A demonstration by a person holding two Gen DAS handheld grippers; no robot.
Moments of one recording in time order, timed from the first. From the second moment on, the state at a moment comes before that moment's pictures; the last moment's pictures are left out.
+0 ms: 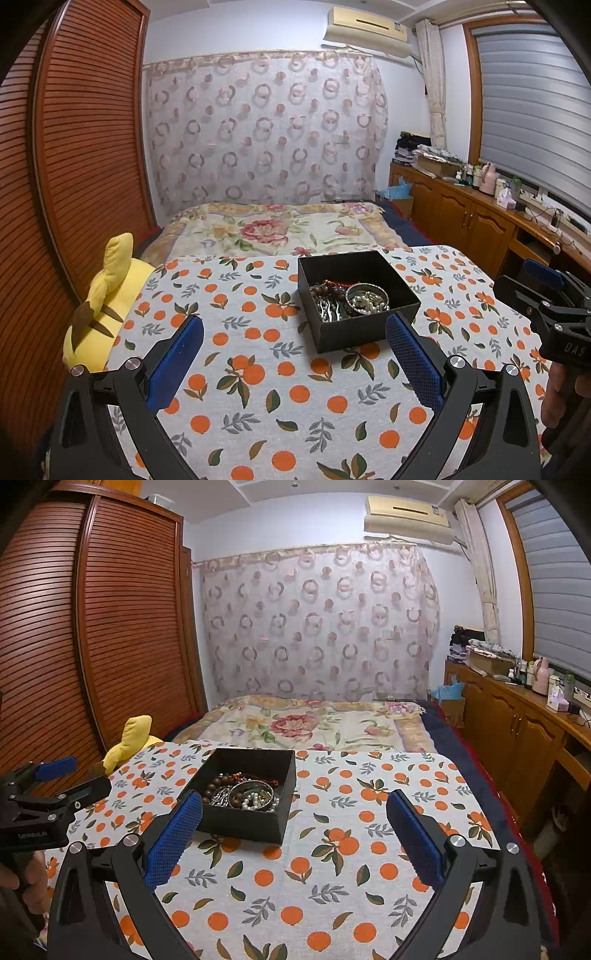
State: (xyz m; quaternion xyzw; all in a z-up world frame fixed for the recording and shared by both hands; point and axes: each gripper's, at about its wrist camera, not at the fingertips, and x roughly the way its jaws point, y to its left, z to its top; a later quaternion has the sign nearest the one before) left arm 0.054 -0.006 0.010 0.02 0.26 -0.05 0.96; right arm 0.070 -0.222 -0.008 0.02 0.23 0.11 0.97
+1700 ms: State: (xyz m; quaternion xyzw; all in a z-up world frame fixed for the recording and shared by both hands) left arm 0.052 -0.011 0.014 0.02 0.25 -0.05 0.97; right arm 0.067 -0.218 -0.007 0.02 0.23 0.11 0.97
